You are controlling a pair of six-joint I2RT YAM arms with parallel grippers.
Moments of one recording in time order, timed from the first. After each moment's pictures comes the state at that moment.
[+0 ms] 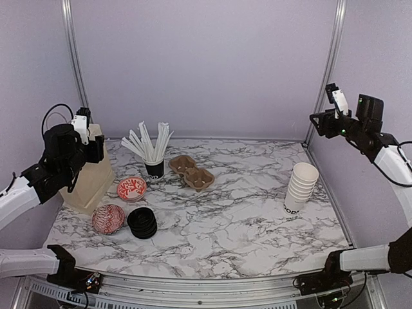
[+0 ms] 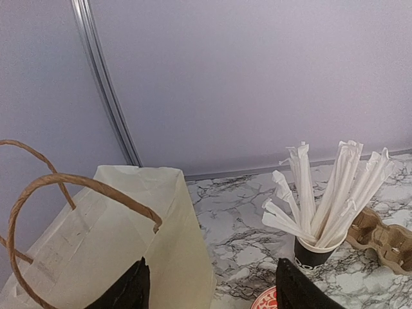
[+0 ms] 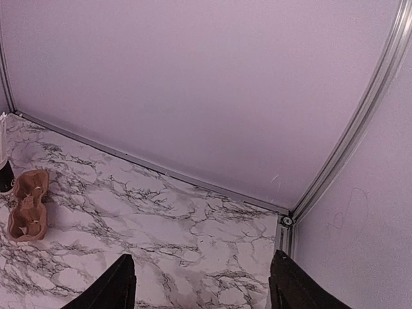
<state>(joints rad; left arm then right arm) -0.46 0.92 0.80 -0.10 -0.52 0.04 -0.03 1.13 1.20 -0.31 -0.30 -0.24</state>
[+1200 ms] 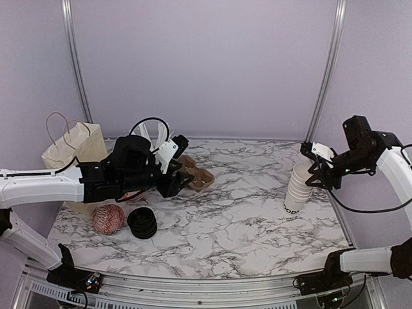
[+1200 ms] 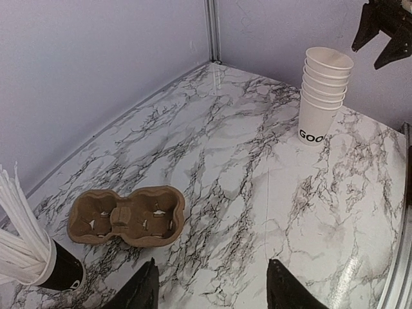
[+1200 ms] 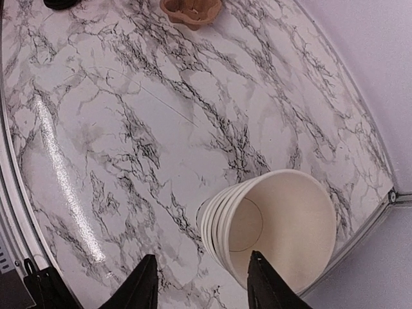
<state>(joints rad) -0.96 1.37 0.99 -0.03 -0.09 0.03 0.04 1.09 1.22 -1.19 -0.48 -1.00</state>
